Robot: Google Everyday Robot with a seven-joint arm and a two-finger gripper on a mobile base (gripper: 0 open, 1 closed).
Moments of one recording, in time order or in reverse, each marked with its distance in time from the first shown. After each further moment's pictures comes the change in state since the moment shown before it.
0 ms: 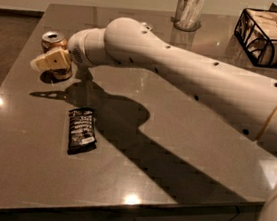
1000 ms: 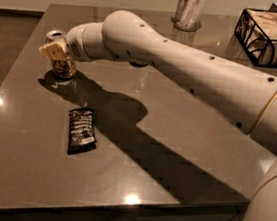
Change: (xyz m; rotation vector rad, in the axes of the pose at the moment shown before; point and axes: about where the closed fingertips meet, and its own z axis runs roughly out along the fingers) arm -0.014 -0.002 0.009 -0.015 -0.008 0.006
